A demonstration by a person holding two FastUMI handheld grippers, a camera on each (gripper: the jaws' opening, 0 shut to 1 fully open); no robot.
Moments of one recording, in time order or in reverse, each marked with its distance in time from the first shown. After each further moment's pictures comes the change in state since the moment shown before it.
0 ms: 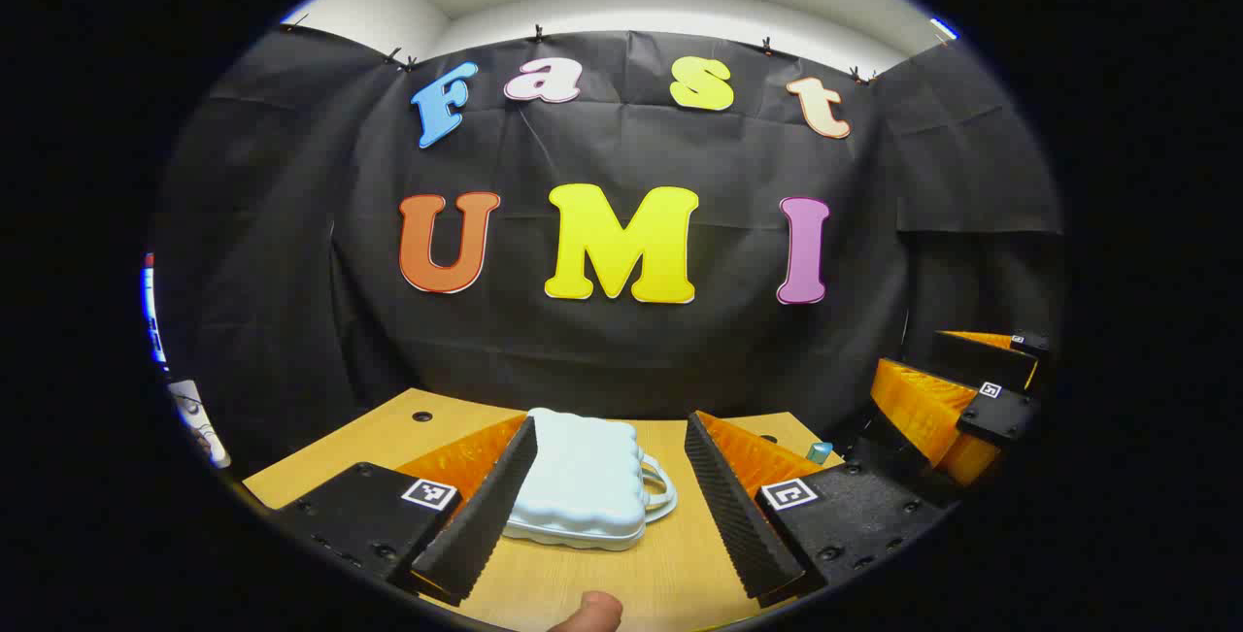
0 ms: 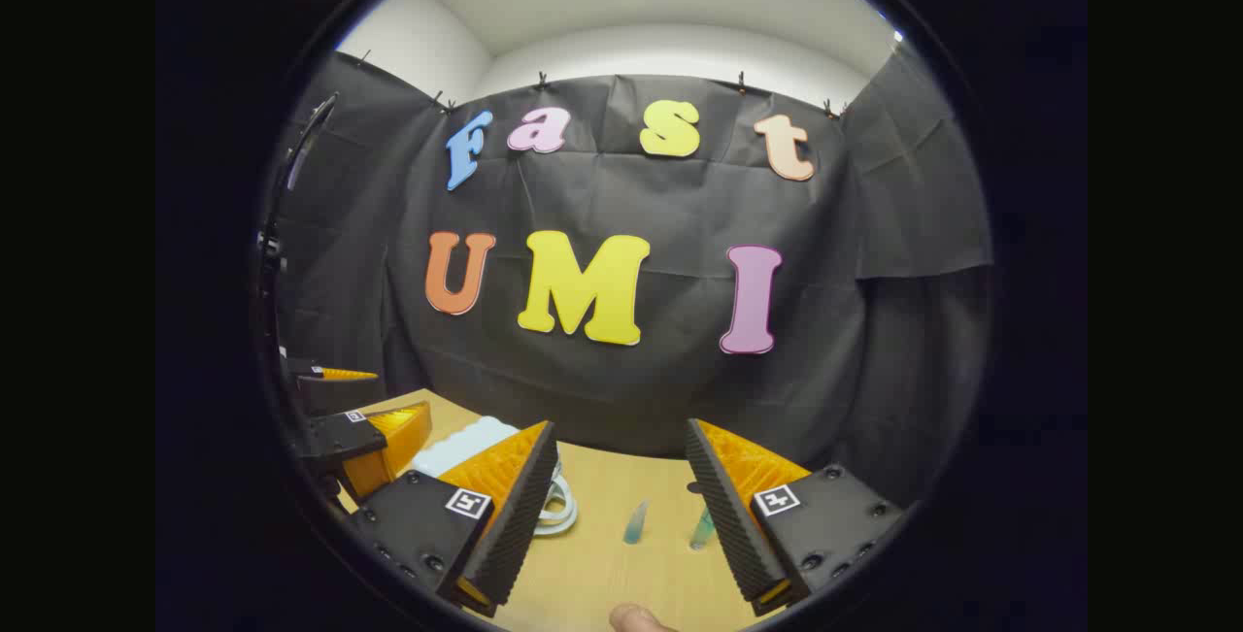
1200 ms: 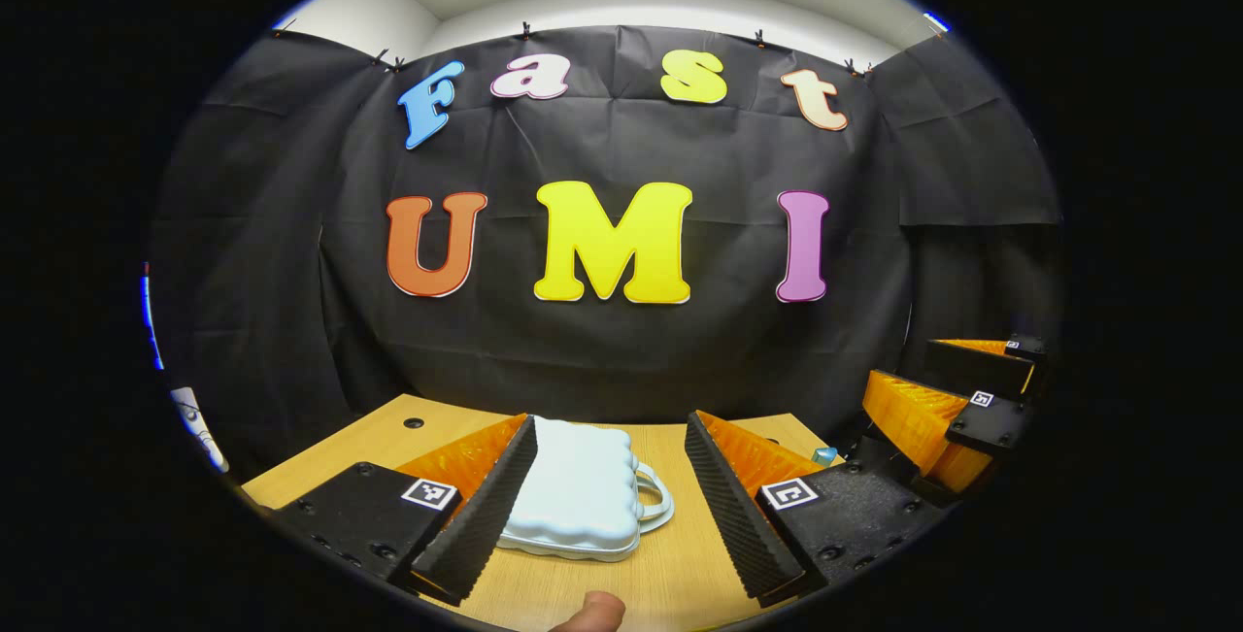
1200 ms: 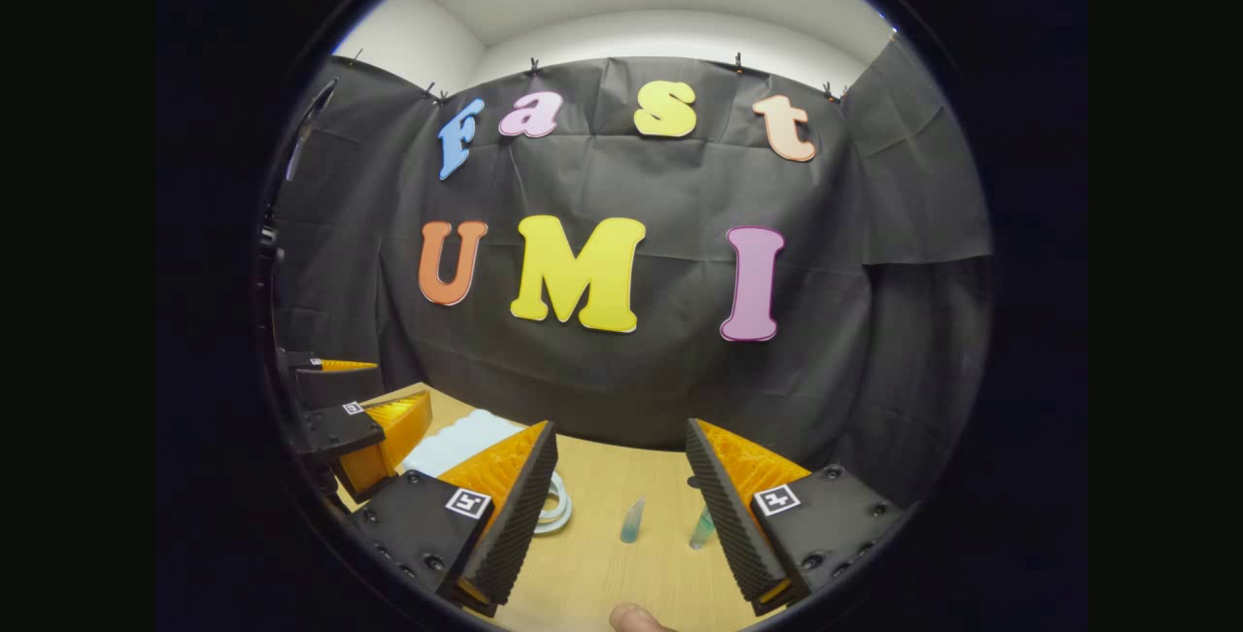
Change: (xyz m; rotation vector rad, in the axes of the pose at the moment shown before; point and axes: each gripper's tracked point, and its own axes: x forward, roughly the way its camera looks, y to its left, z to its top) left arm 0.024 -0.016 -0.003 0.008 0.011 -0.012; right arm 0.029 -0.011 -0.009 0.013 0.038 0.007
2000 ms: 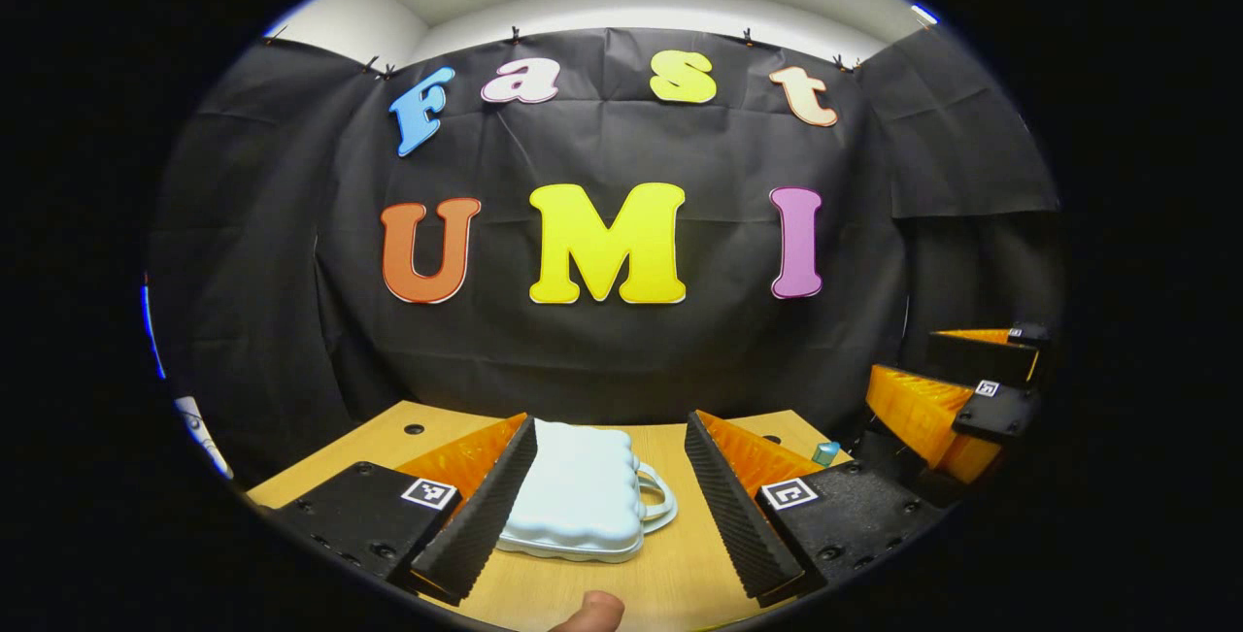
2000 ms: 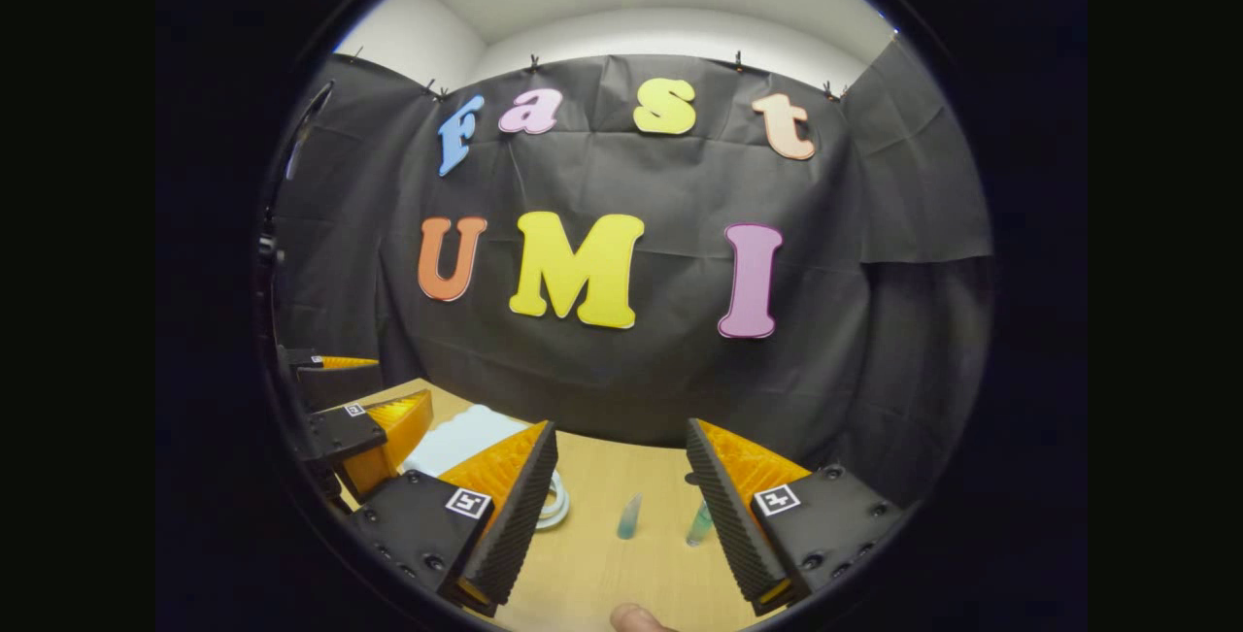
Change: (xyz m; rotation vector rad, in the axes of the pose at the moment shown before) left arm 0.004 -0.001 -0.003 0.078 -0.038 -0.001; right arm -0.004 -0.007 -0.006 -0.004 0.013 -0.016
